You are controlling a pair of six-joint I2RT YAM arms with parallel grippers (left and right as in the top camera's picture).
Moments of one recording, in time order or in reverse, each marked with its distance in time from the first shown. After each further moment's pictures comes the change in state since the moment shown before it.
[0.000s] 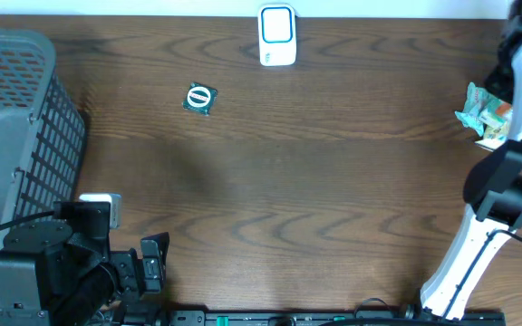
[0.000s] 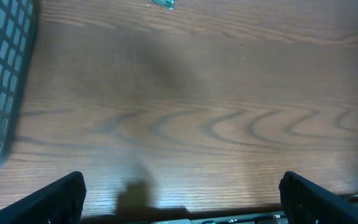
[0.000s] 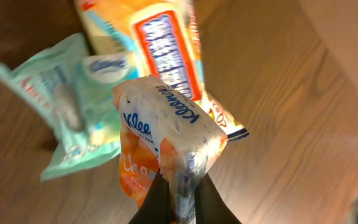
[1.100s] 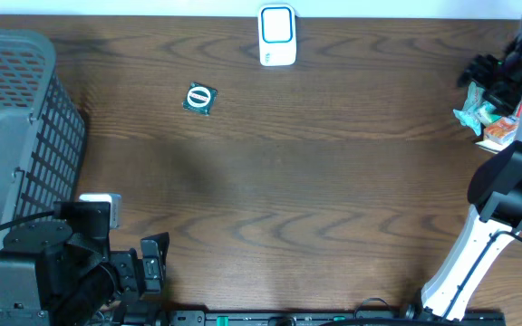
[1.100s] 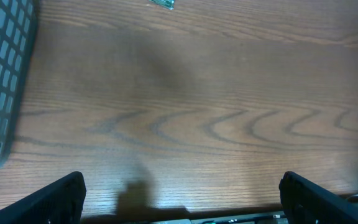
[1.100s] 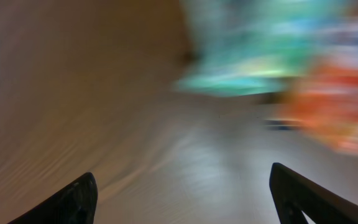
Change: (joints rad) left arm 0.000 0.000 0.000 0.000 0.000 0.000; right arm -0.017 0.000 0.000 -0.016 -0.674 -0.179
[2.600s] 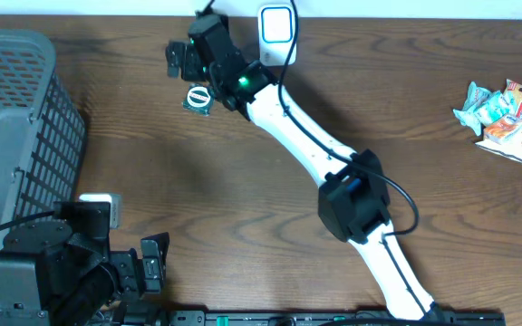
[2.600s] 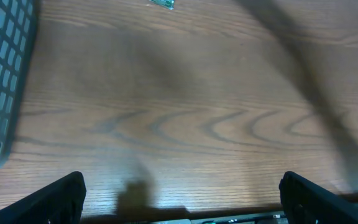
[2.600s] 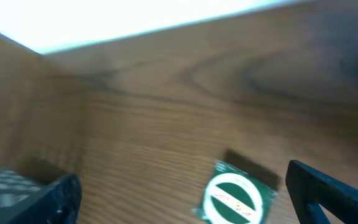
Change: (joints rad) left arm 0.000 0.000 0.000 0.000 0.000 0.000; right arm 1.036 0.157 0.000 0.959 0.208 0.353
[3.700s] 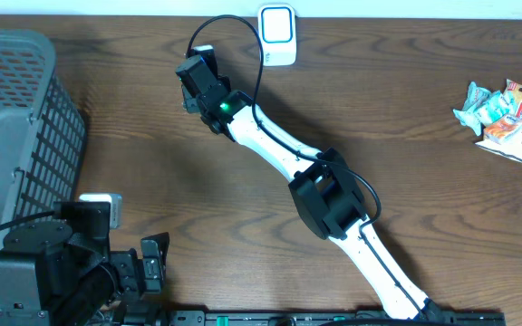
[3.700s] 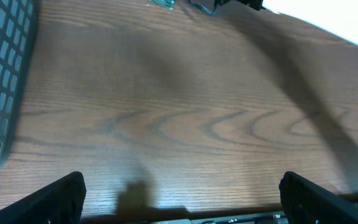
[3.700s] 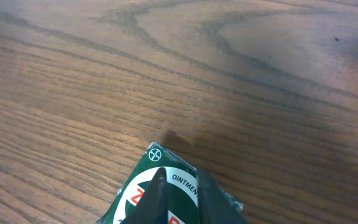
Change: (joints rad) left arm 0.000 0.000 0.000 0.000 0.000 0.000; right arm 0.055 0.175 -0.009 0.072 0.205 -0.257
